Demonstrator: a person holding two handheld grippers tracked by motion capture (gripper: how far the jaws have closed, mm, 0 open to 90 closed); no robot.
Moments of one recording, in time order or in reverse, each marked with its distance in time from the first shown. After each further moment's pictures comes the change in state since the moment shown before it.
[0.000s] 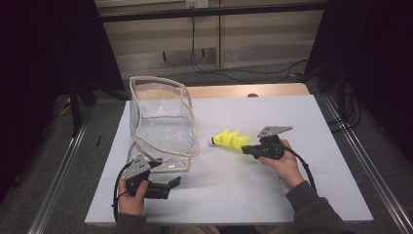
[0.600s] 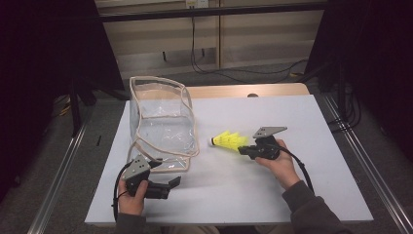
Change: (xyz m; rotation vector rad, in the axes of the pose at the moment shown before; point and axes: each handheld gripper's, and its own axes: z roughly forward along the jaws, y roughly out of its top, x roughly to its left) left arm 0.000 0.000 0.000 0.004 0.001 -0.001; right arm 0.005 0.002 0.009 0.013 -0.001 -0.014
